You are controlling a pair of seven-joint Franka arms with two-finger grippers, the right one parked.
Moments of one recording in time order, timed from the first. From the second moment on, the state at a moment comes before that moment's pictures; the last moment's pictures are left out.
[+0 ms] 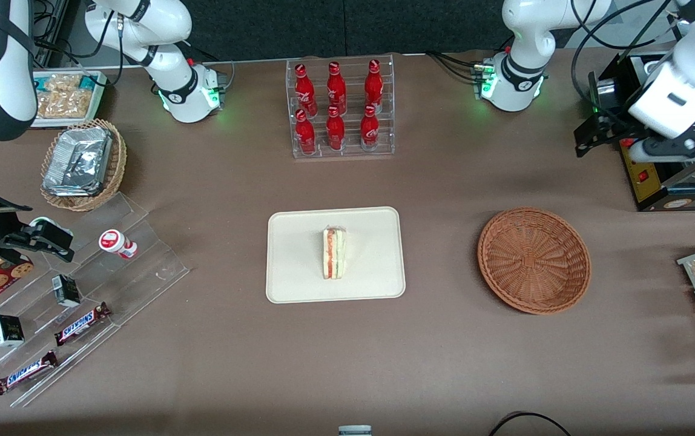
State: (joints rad) arm 0.07 -0.15 -0.19 -1.72 -0.03 1.55 -0.11
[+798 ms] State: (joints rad) arm 0.07 -0.03 -0.19 -1.55 0.00 1.49 -0.11
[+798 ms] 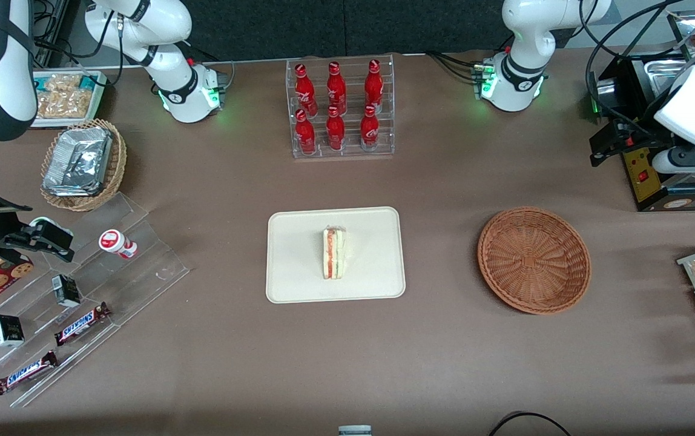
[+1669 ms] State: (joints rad) arm 0.04 -0.03 -0.14 -1.52 0.01 1.45 -0.11
